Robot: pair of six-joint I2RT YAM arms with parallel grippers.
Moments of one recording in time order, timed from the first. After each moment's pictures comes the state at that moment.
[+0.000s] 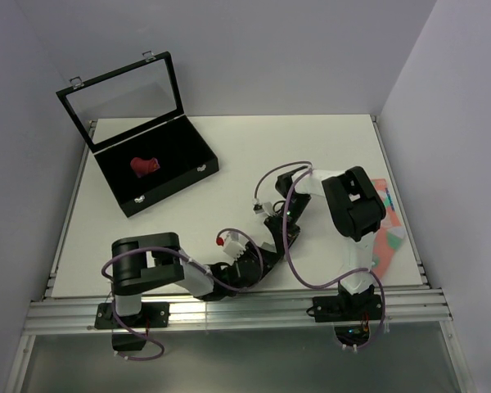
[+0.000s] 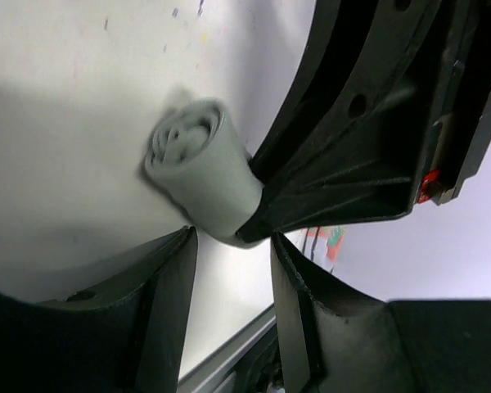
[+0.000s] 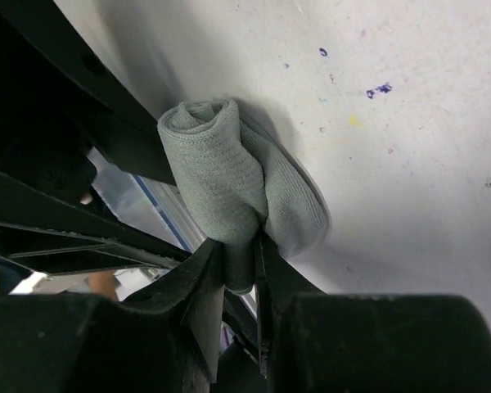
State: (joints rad) left arm -1.36 1.87 0.58 0.77 -0.58 -1.70; right arm 0.43 2.00 1.16 -1.11 -0.69 -0.53
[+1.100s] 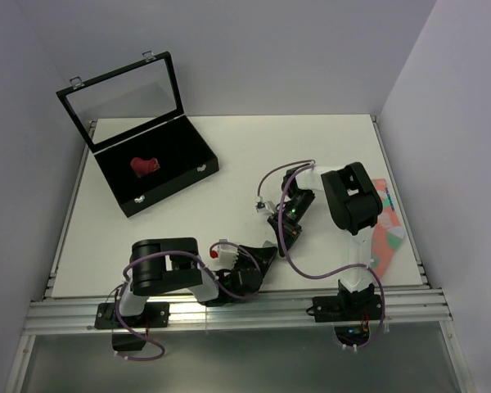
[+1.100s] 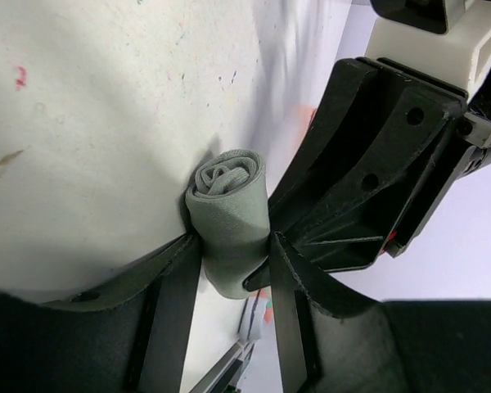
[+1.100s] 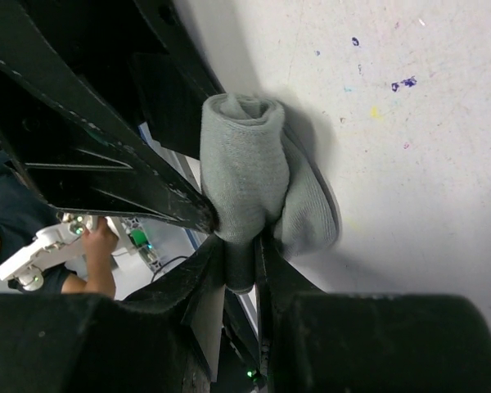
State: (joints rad) left arm -1.41 1.99 0.60 0.88 -0.83 -2.00; right arm 0.37 2.07 1.21 -1.23 -0.80 -0.75
